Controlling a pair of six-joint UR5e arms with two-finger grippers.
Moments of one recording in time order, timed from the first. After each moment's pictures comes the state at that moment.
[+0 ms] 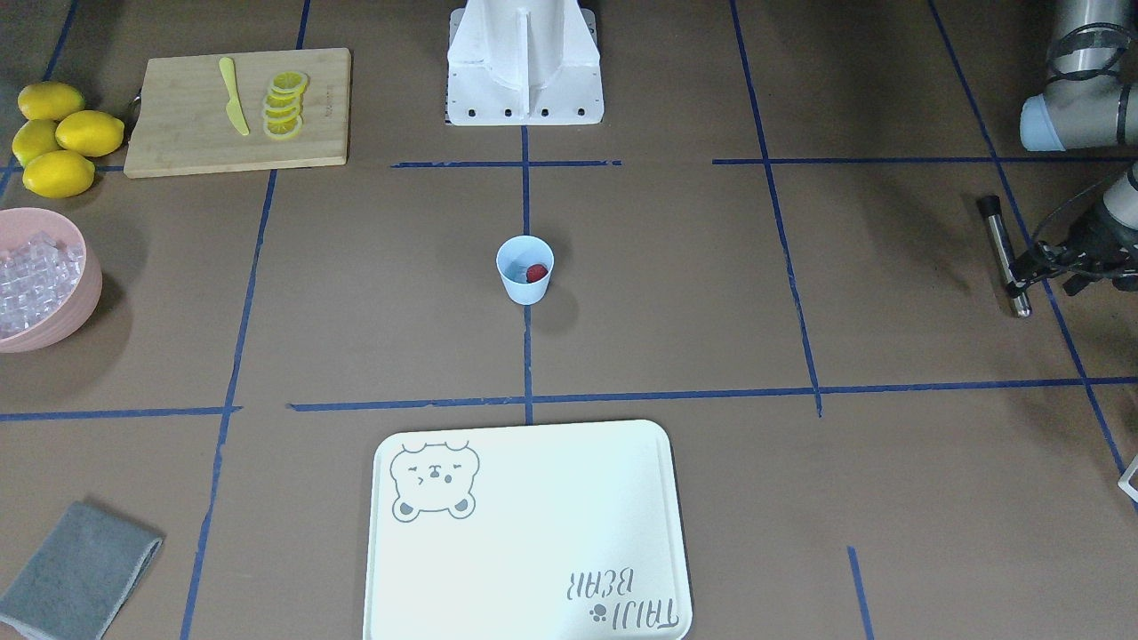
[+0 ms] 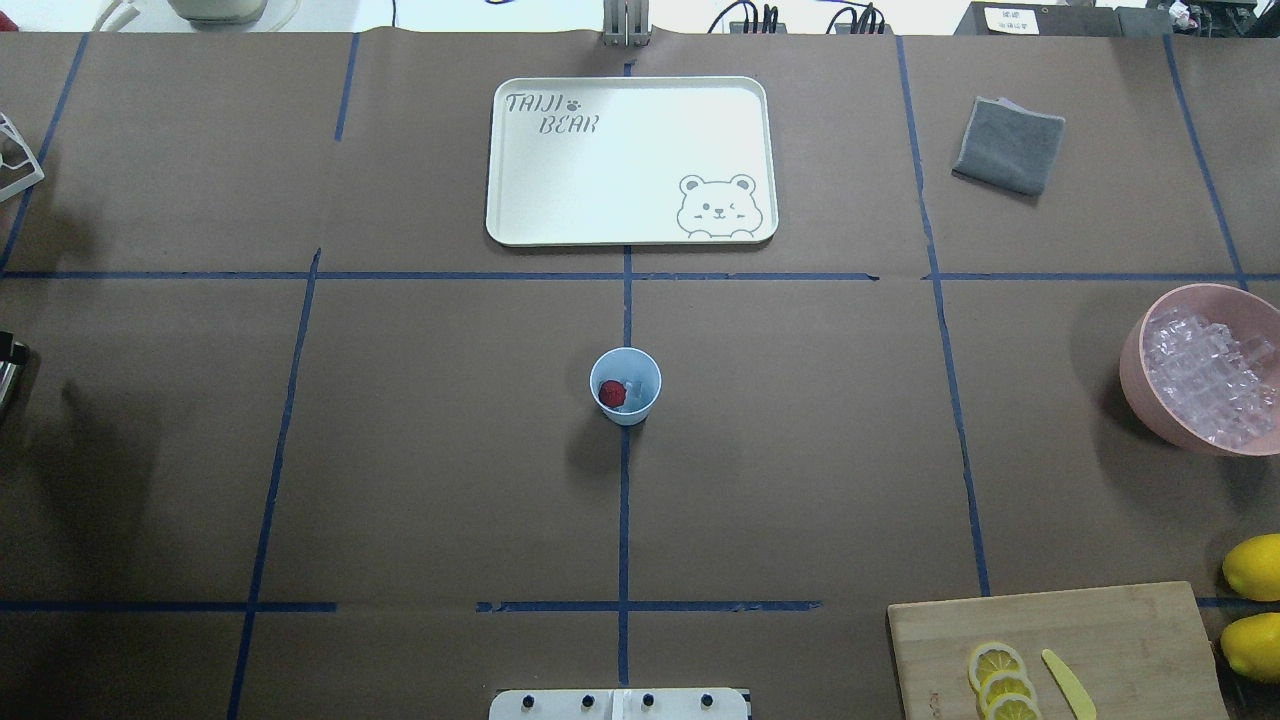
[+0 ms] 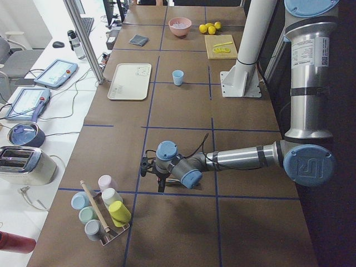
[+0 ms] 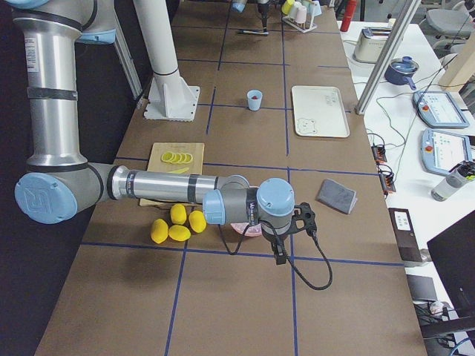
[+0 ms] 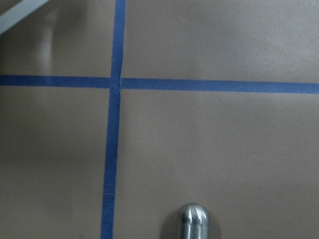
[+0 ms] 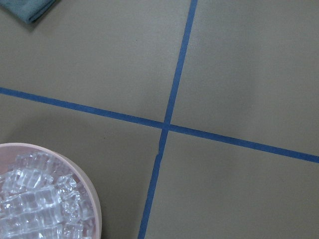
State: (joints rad) left arm -1.13 -1.49 -1.38 -2.42 -2.19 -0.71; right arm 1.62 -1.59 1.57 -1.43 2.39 -0.15
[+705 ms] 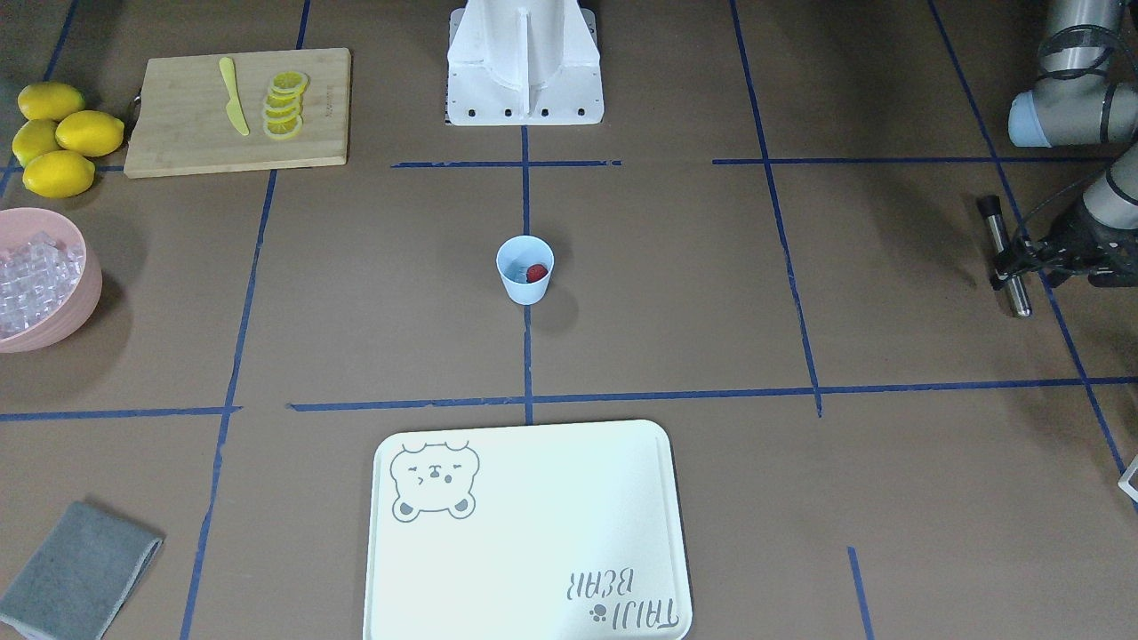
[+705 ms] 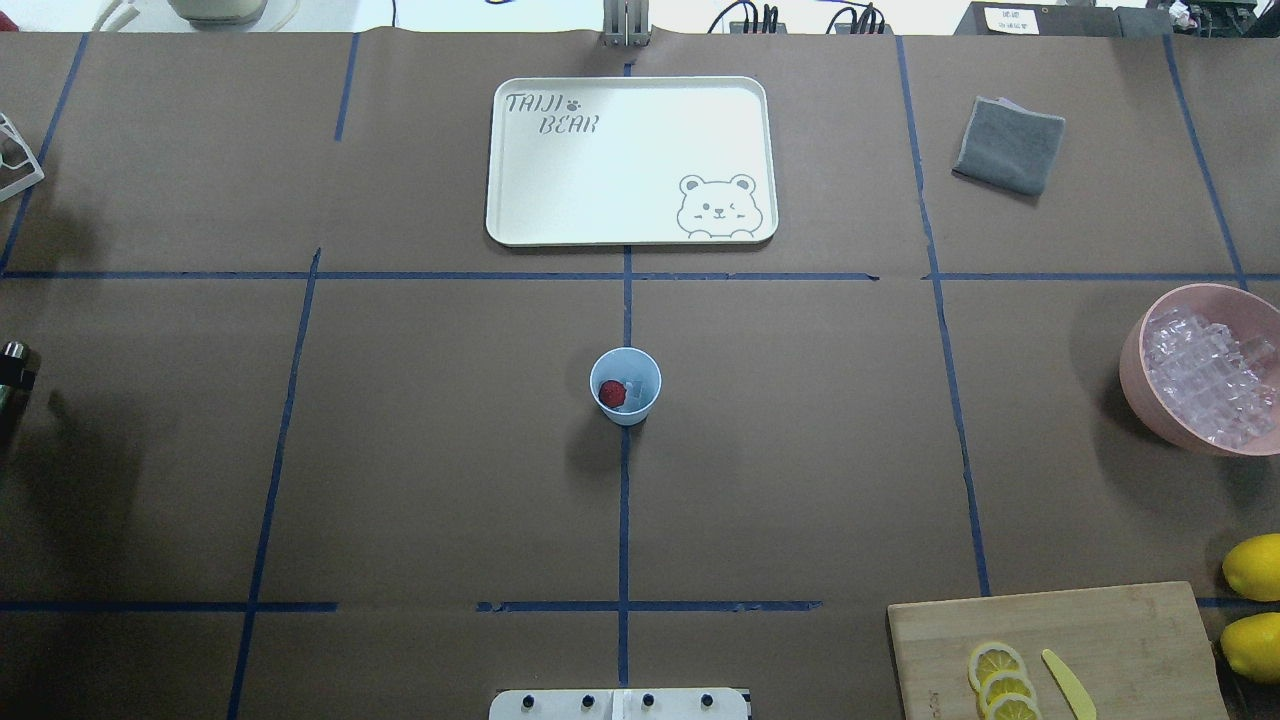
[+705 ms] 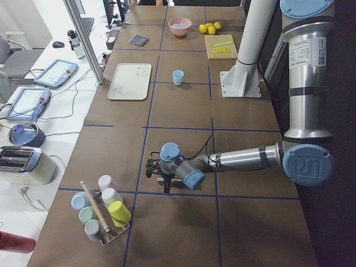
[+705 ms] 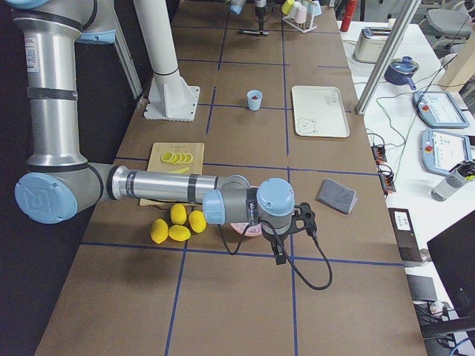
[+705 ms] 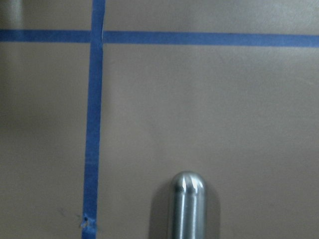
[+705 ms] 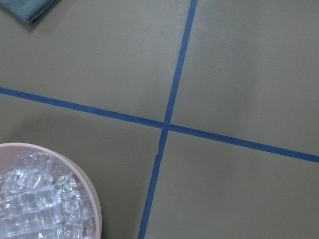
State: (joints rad) left arm -1.09 -1.47 -1.38 -2.42 -2.19 -0.72; right arm 1.62 -1.59 1.57 -1.44 2.39 -0.15
